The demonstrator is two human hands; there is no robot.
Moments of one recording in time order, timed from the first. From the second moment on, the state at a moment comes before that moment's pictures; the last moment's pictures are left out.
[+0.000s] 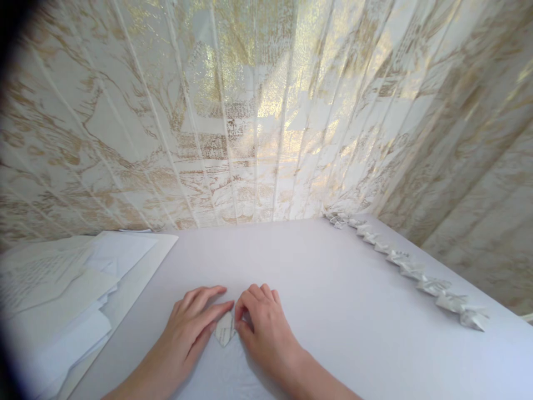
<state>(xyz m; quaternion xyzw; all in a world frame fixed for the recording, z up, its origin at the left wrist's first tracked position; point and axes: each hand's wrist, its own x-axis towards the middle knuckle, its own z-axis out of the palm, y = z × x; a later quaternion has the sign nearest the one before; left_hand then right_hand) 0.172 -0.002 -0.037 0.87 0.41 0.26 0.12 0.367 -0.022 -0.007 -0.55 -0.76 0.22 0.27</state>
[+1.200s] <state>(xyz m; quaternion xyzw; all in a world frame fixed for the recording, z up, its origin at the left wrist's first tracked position) 0.176 -0.016 -0.020 0.88 0.38 0.25 0.13 0.374 -0.034 -0.016 -0.42 -0.86 0.11 0.28</state>
